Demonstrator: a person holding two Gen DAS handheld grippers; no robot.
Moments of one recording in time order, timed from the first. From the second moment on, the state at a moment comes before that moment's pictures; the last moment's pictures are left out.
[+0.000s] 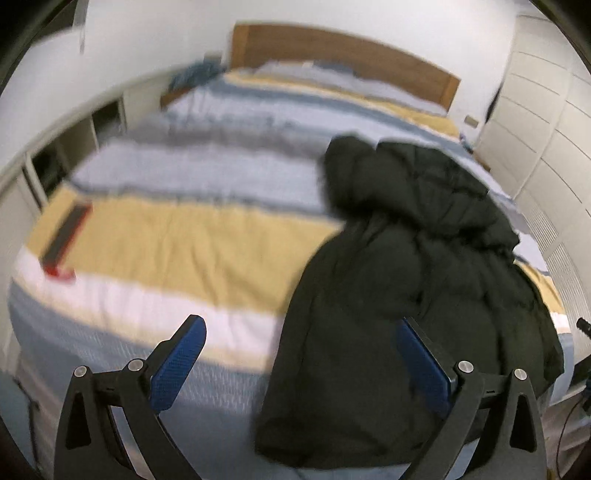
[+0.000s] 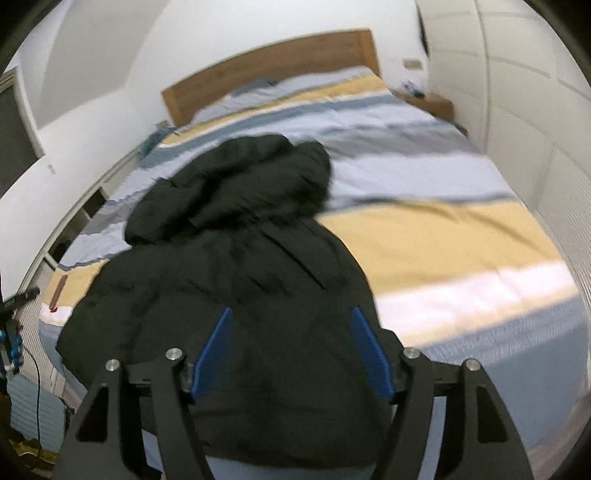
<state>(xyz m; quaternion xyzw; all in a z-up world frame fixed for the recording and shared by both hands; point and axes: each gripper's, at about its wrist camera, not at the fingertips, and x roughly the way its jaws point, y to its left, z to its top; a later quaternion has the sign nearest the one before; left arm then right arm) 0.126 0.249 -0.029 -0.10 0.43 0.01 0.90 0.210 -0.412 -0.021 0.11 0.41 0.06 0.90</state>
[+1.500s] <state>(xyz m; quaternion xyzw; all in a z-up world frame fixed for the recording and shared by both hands) 0.113 0.198 -0.094 -0.31 0.44 -0.15 0.83 0.209 -0.384 -0.082 0.23 0.45 0.15 0.85</state>
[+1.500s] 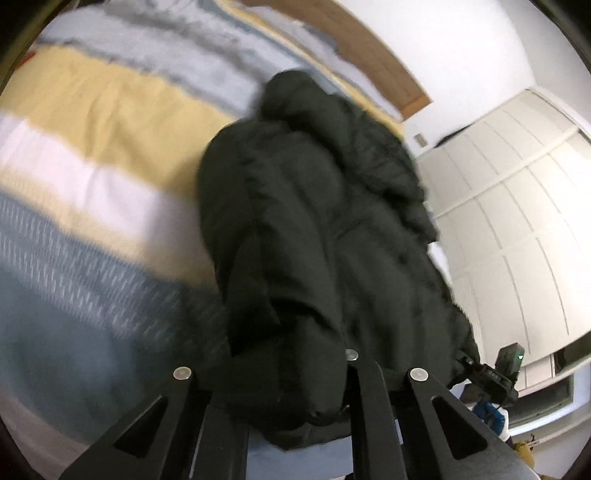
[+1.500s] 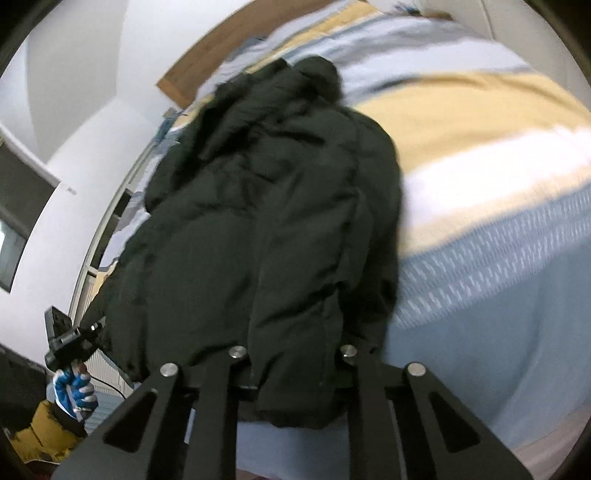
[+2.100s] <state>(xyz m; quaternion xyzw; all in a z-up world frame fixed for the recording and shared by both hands) 0.327 0.226 0.070 -0.31 0.32 -0.16 0.88 0.420 -0.412 0.079 0.26 0.28 0.15 0.91</state>
